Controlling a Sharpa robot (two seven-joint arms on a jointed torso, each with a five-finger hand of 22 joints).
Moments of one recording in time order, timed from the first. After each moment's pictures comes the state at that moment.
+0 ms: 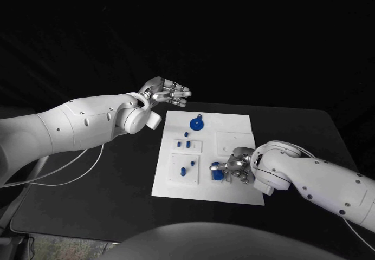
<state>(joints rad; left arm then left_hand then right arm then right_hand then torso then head) 1.23 -0.72 -0.14 1.19 -0.27 -0.19 0.33 1.34 -0.03 -0.02 0.01 0.10 1.00 0.16 0.06 0.06 1.09 0.14 0.06 0.06 1.17 0.12 0.07 0.07 0.08 1.11 0.11 0.08 0.08 0.91 -0.65 0.11 1.50 -1.10 0.08 -0.69 0.94 0.08 -0.22 0.05 0.05 1.25 0.00 0.07 0.68 1.37 -0.06 0.94 1.31 1.46 -0.11 0.95 1.06 0.07 1.47 -0.13 0.64 1.21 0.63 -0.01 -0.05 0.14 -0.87</state>
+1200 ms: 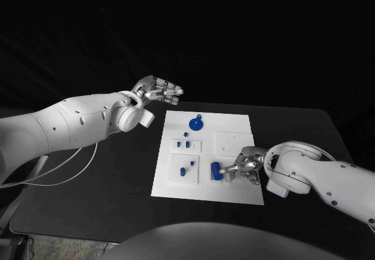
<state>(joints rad) 1.23 -0.73 -0.14 1.13 -0.28 -0.17 0.33 1.35 -0.05 -0.01 0.02 0.10 1.00 0.16 0.06 0.06 1.09 0.14 0.06 0.06 1.15 0.13 0.07 0.07 0.08 1.10 0.11 0.08 0.08 0.91 -0.78 0.13 1.61 -1.11 0.11 -0.60 1.03 0.06 -0.18 -0.01 0.23 1.23 0.00 0.07 0.92 1.36 -0.06 0.96 1.31 1.46 -0.11 0.95 1.05 0.07 1.47 -0.13 0.64 1.23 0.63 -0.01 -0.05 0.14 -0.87</state>
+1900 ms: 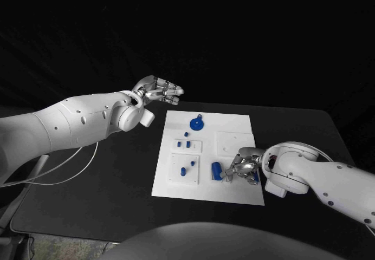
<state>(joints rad) 1.23 -0.73 -0.14 1.11 -0.28 -0.16 0.33 1.35 -0.05 -0.01 0.03 0.10 0.99 0.16 0.06 0.06 1.08 0.14 0.06 0.06 1.15 0.13 0.07 0.07 0.08 1.10 0.11 0.08 0.08 0.91 -0.76 0.13 1.60 -1.14 0.14 -0.57 1.02 -0.01 0.11 -0.06 0.29 1.23 -0.01 0.07 0.91 1.36 -0.06 0.98 1.31 1.46 -0.11 0.95 1.04 0.06 1.47 -0.13 0.64 1.23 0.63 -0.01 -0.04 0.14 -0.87</state>
